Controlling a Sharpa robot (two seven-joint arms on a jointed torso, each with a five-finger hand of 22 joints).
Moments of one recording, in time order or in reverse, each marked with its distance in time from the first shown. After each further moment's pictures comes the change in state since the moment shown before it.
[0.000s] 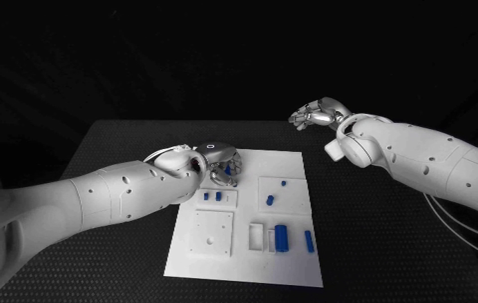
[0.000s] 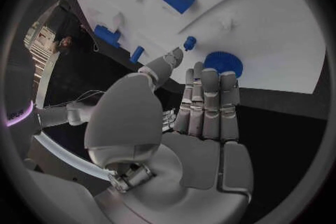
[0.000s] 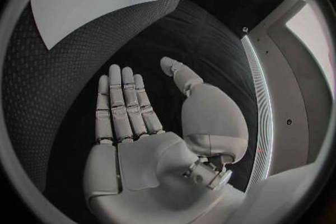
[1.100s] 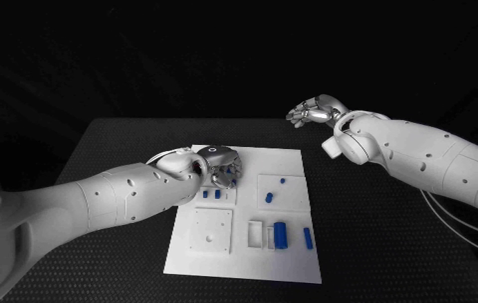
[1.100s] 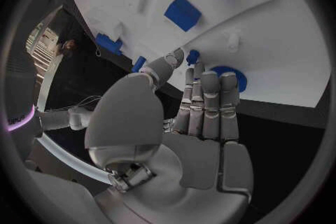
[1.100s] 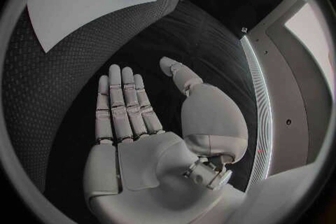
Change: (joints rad) left arm -0.026 0.029 0.000 -0.043 -0.018 0.021 0.030; left_hand 0.020 0.020 0.005 0.000 0.004 0.014 0.007 0.000 -0.013 0.020 -0.001 -0.031 -0.008 0.007 0.000 0.034 0.024 0.000 0.007 -0.003 0.012 0.018; right arm 0.000 0.003 0.000 0.004 0.000 0.000 -0.001; right_hand 0.004 0.004 0.000 0.000 0.000 -0.003 0.003 0.000 -0.001 0.000 0.000 0.000 0.000 0.000 0.000 -0.004 0.002 0.000 0.000 0.000 -0.004 0.003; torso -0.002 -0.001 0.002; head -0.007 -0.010
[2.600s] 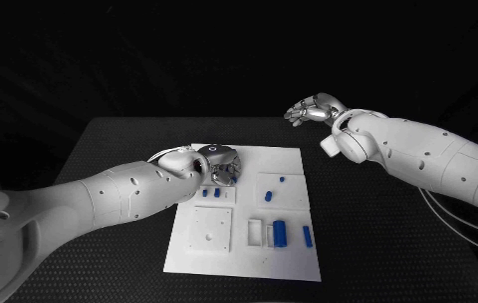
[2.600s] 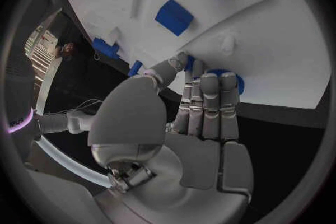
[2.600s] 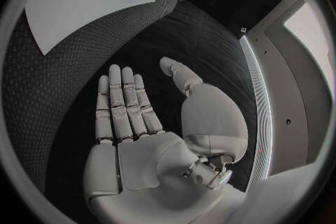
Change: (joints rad) left arm -0.010 0.026 0.007 -0.046 -0.027 0.022 0.003; left_hand 0.023 0.075 0.011 -0.028 0.028 0.046 -0.014 0.016 -0.013 0.054 -0.011 -0.018 0.006 0.016 -0.009 0.031 0.016 0.002 0.007 0.000 0.004 0.003; right arm 0.000 -0.001 0.000 0.008 0.000 0.000 0.000; right_hand 0.000 0.000 0.000 0.000 0.000 0.001 -0.001 0.000 -0.001 0.000 0.000 0.000 0.000 0.000 0.000 0.000 0.001 0.000 0.000 0.000 -0.004 0.003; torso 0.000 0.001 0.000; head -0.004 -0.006
